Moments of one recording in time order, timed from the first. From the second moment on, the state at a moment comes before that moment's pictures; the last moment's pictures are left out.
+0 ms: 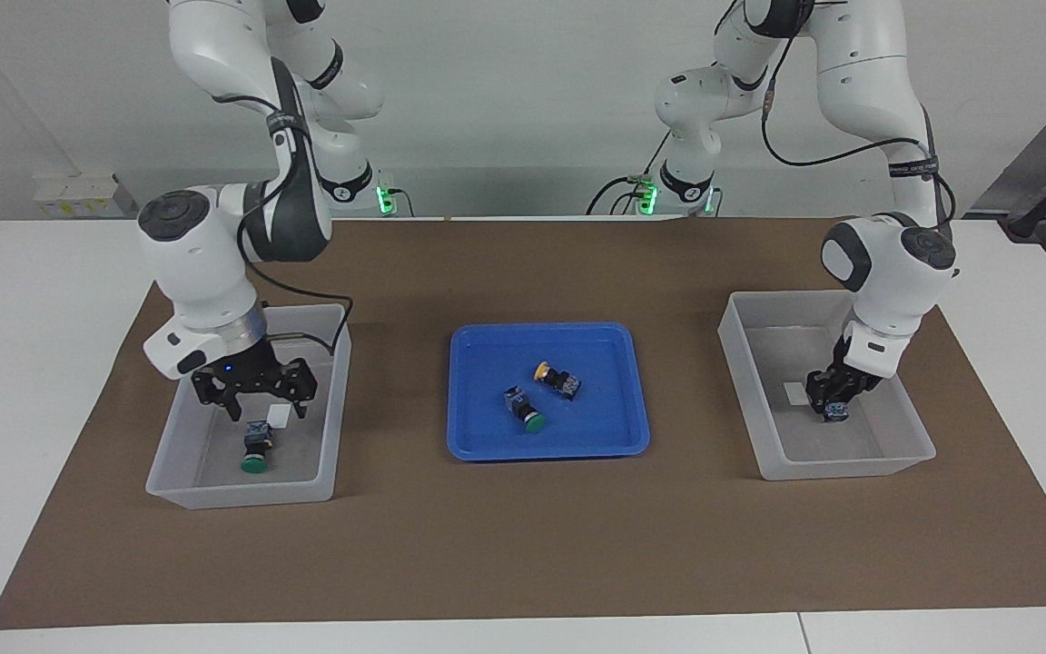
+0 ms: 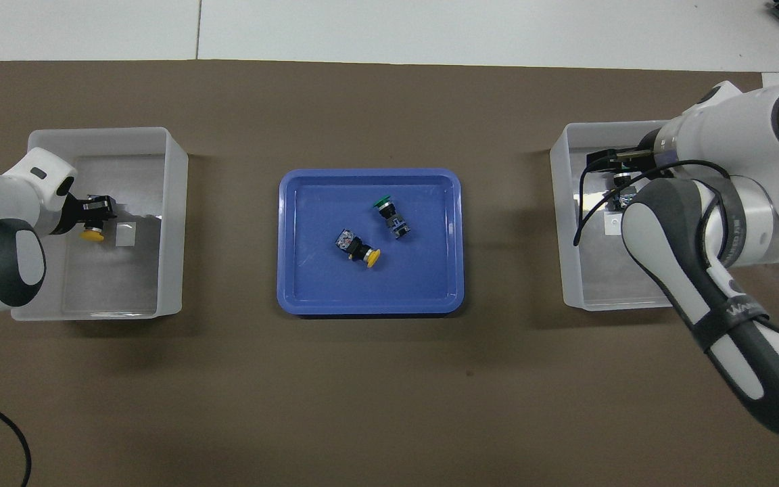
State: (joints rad) left arm 0.20 0.30 -0.10 -2.05 0.02 2.54 -0.05; right arm -0.01 0.25 0.12 -1.78 -0.05 2.23 0.11
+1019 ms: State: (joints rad) left arm -0.08 0.25 -0.12 -1.67 0.02 1.94 -0.59; right arm 0.40 0.41 0.12 -1.78 -0.05 2.50 0.32
